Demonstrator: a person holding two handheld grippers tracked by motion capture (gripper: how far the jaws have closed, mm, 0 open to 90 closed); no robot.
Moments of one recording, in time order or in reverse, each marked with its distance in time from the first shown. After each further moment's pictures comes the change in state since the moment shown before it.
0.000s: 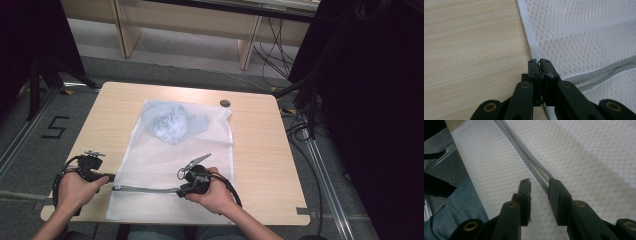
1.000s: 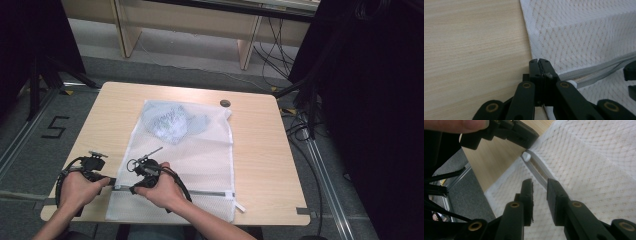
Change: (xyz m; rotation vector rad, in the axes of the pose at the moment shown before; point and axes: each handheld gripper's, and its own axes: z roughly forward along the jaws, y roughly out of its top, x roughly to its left) left arm 0.001 0.000 0.010 0.060 0.006 -0.018; right arm 0.062 0.084 0.077 0.015 0.094 0.103
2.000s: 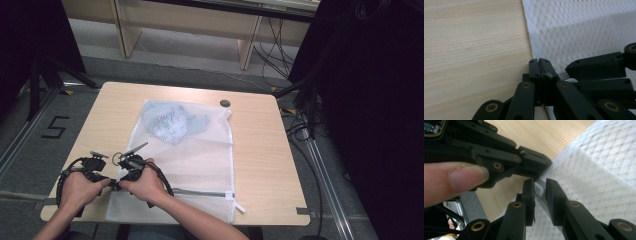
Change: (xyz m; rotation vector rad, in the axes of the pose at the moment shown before) left arm 0.000 0.001 0.001 0.045 0.011 0.004; right arm 0.005 0.033 0.042 0.021 0.055 0.076
